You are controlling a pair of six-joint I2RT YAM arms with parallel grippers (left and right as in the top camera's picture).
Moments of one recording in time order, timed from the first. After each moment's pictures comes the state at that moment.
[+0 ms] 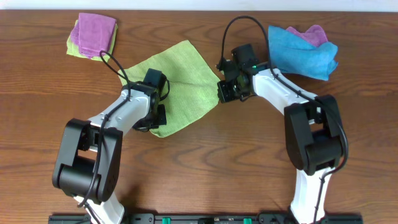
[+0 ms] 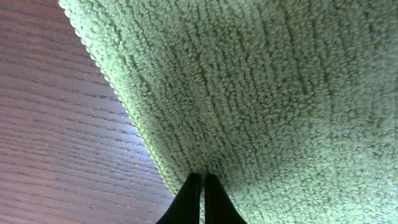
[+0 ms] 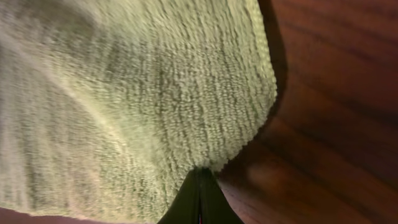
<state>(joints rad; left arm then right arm) -0.29 1.85 1.09 -0.78 -0.06 -0.44 0.33 2.12 1.43 -0.57 -0.36 0.04</state>
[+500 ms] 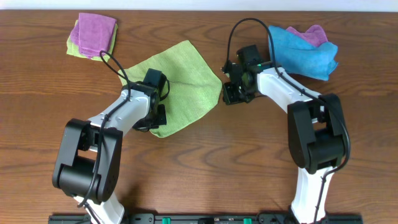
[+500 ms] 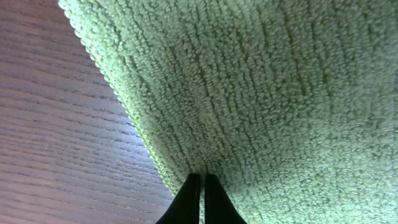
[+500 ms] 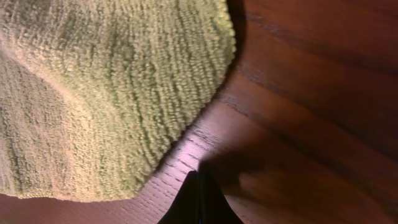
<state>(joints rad) -0.29 1.85 1.09 -0.77 -0.06 -0.44 0.29 2.13 1.43 -0.65 -0.37 0.04</state>
